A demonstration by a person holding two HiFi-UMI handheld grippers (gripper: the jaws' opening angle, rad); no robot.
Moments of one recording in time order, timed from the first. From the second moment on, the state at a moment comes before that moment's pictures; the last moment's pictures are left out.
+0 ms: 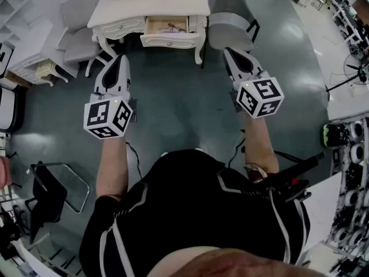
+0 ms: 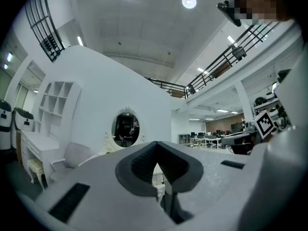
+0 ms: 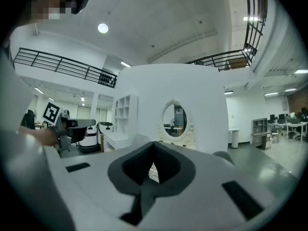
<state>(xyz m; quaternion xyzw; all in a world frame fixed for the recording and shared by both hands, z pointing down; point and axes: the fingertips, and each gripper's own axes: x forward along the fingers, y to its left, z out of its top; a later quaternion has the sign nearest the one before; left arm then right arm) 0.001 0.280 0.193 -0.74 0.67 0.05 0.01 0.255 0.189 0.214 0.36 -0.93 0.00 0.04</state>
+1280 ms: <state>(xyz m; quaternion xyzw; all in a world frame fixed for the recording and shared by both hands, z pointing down) -0.057 0.278 0.226 -0.75 0.66 0.00 0.03 0.184 0.202 0.228 0.39 -0.92 0.00 0.04</state>
